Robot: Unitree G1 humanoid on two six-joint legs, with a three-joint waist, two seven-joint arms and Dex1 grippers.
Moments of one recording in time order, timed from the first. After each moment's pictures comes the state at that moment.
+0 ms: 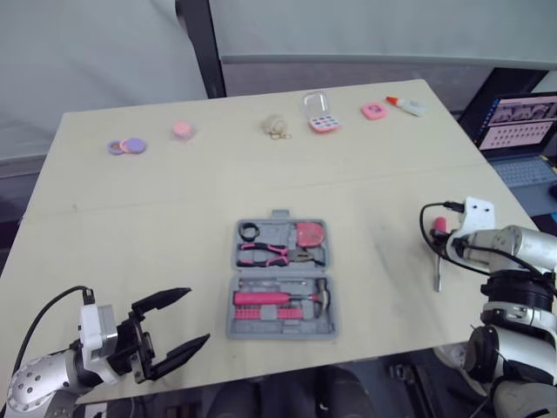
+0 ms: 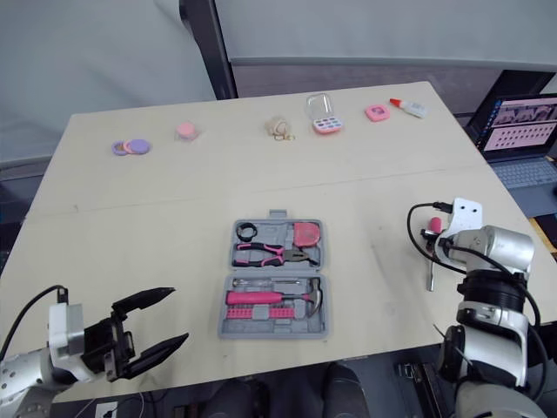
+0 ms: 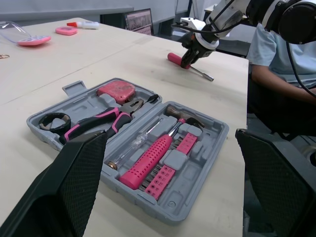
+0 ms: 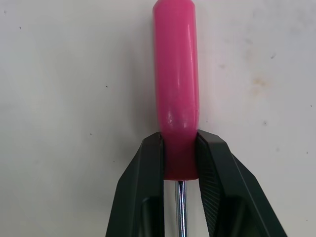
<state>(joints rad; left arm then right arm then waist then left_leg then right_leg) 0.46 0.56 0.35 -0.40 -0.65 0.01 -1.09 -0.68 -0.55 -0.40 0.36 0.25 1.27 0.05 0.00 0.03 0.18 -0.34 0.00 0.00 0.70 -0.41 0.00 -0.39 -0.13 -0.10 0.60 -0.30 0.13</state>
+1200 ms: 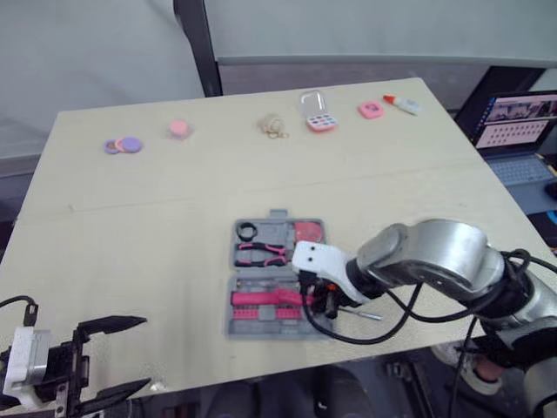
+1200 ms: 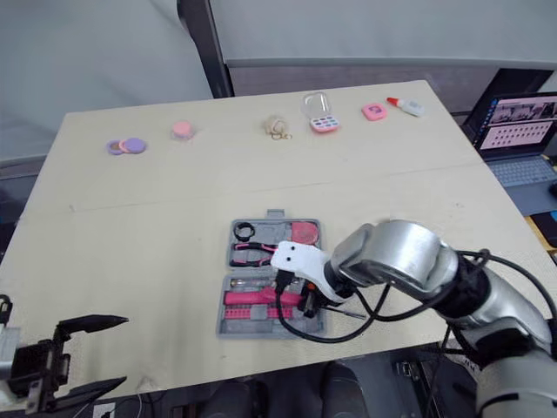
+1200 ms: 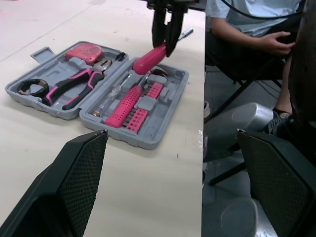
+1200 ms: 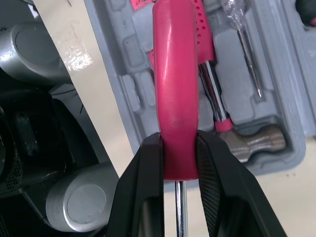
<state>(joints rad) 0.52 0.73 0.58 -0.18 -0.69 -0.09 -1.50 -0.99 -0.70 0.67 -0.50 0.80 1.61 0.57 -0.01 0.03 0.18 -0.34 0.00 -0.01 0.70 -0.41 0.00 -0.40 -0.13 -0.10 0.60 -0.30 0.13</state>
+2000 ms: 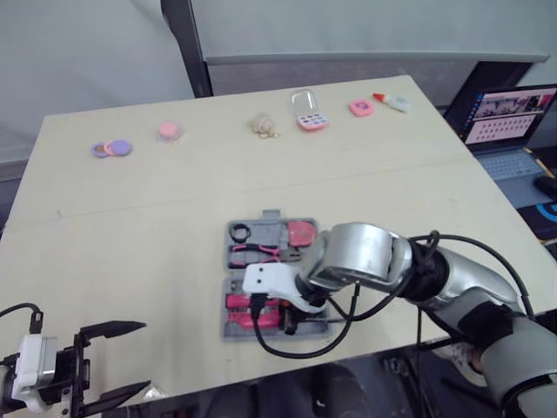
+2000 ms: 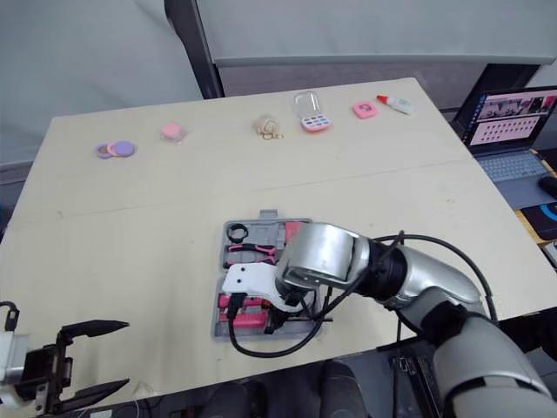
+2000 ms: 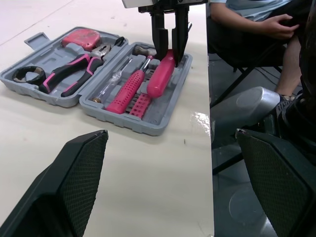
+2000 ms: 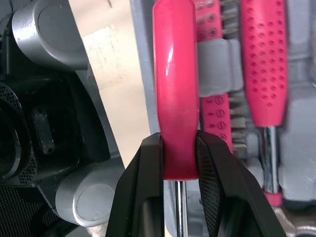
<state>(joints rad) 0.51 0.73 0.53 -0.08 -0.65 -0.20 -1.50 -1.16 -0.41 0.94 -0.29 0.76 1.61 0.59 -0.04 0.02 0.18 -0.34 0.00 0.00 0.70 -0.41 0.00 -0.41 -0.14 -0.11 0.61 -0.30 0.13</state>
